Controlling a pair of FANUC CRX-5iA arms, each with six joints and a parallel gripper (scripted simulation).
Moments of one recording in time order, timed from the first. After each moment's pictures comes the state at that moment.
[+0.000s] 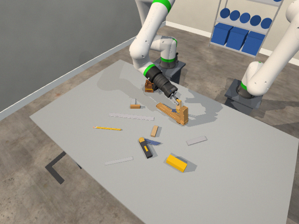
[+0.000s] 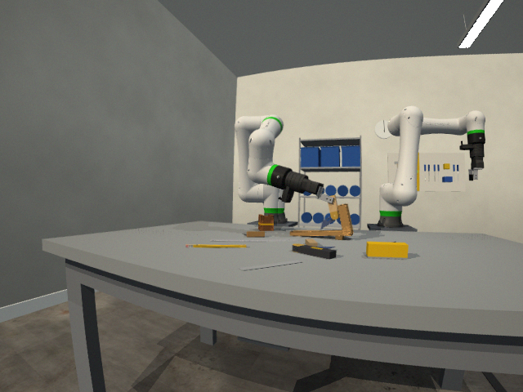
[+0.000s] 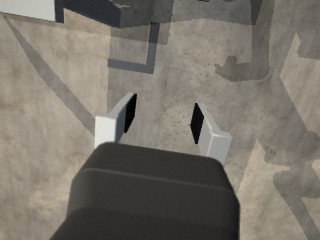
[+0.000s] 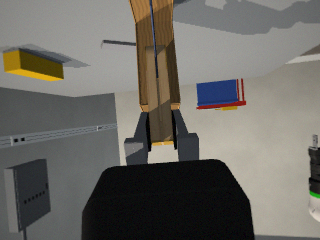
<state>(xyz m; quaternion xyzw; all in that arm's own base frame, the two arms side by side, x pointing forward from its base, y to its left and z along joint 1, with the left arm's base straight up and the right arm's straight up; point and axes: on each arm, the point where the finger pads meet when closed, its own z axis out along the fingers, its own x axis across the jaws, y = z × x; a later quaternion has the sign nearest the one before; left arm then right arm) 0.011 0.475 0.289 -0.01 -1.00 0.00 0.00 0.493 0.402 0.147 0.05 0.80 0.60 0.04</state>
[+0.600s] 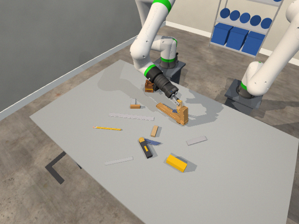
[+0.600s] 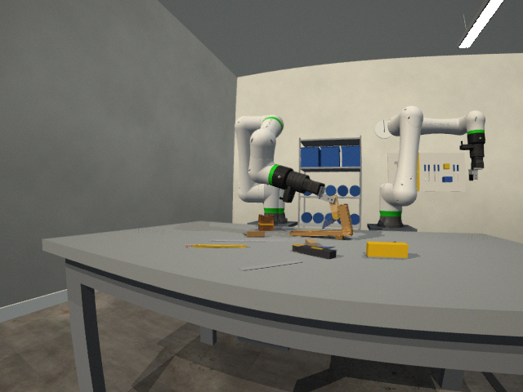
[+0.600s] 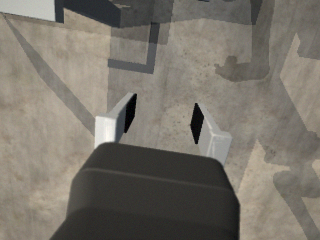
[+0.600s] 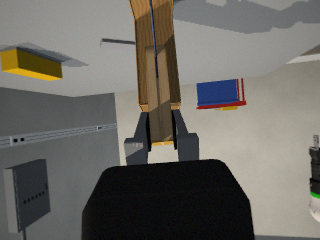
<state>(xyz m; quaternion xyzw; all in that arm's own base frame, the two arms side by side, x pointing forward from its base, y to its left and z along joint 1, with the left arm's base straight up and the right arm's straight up) 0.011 0.475 0.289 -0.01 -1.00 0.00 0.00 0.494 0.407 0.147 0.05 0.80 0.60 0.04</state>
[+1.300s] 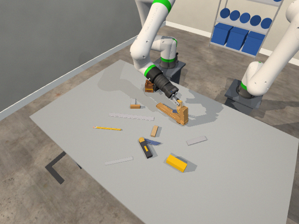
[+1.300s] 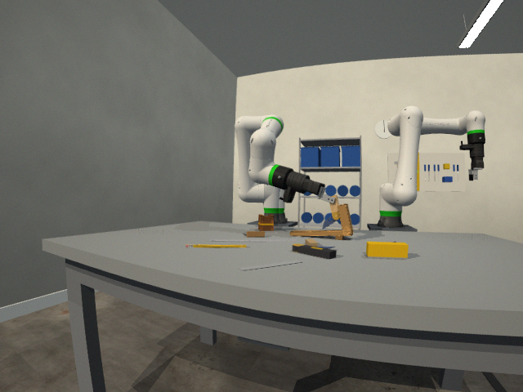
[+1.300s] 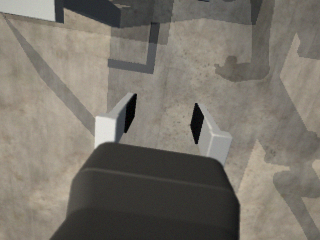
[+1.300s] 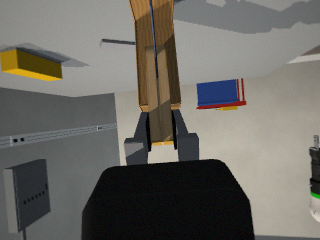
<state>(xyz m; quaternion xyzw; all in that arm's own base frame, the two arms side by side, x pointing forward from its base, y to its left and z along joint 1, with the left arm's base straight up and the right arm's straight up) 0.011 0.475 0.289 -0.01 -1.00 0.00 0.00 0.494 0.408 0.146 0.05 0.80 0.60 0.04</state>
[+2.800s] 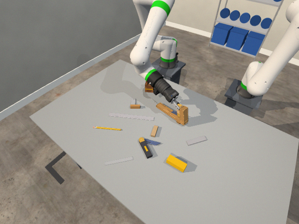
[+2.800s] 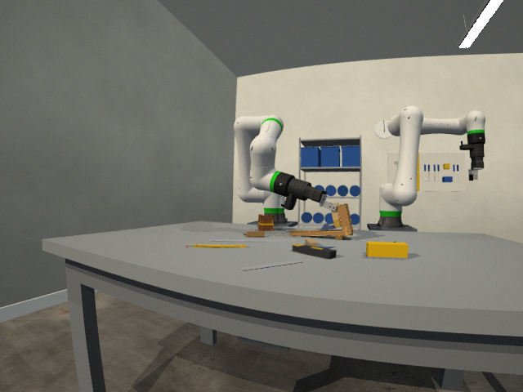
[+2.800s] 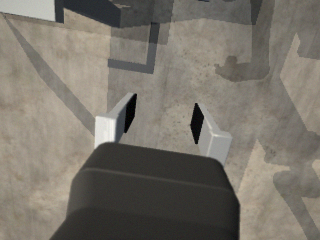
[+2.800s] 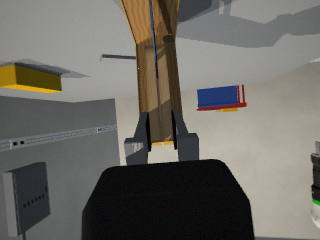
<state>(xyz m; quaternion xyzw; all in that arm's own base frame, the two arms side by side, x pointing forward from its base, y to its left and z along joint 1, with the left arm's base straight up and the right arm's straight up) 0.011 0.475 0.289 -0.01 -1.00 0.00 0.00 0.495 0.415 0.118 0.05 0.80 0.60 0.04</state>
